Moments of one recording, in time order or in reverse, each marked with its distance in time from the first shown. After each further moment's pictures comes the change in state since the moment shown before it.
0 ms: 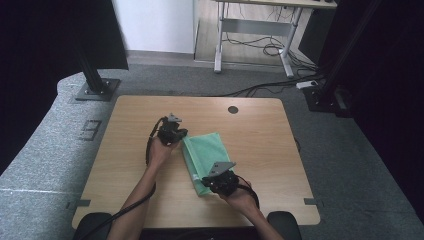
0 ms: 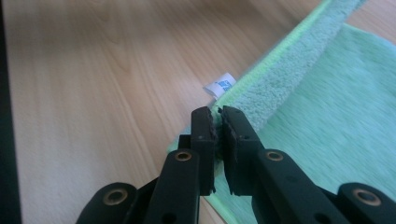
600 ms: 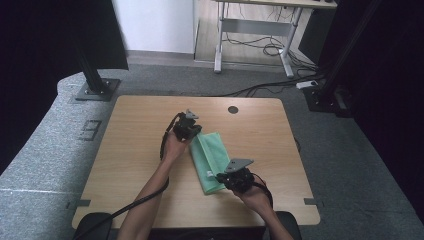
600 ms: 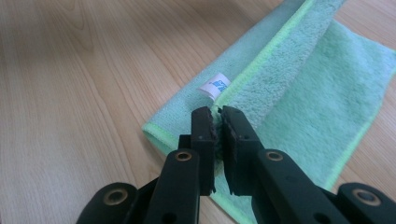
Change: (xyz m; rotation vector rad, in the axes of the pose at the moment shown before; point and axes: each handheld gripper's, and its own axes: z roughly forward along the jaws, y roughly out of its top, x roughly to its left) left arm -0.034 0.036 0.029 0.004 -0.005 0.094; right arm -0.025 -0.024 -0.028 -0.012 -0.045 0.049
